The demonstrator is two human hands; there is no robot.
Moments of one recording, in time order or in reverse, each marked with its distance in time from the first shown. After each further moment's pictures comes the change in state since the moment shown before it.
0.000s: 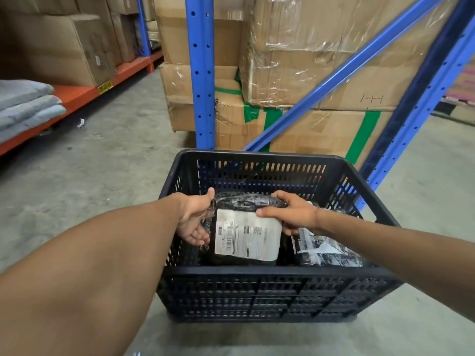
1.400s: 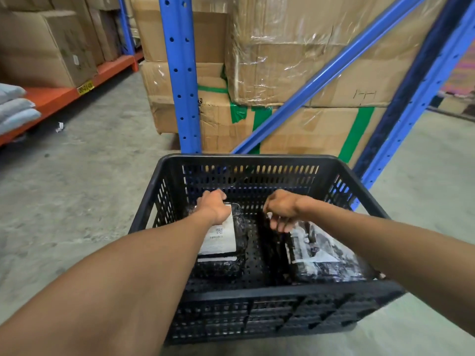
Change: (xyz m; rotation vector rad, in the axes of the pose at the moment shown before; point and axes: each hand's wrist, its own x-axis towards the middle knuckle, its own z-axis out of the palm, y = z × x) left_hand 0.049 0.049 0.045 0.396 0.620 0.515; right_hand 0.042 -0.016 -0.015 -0.268 0.063 0.294
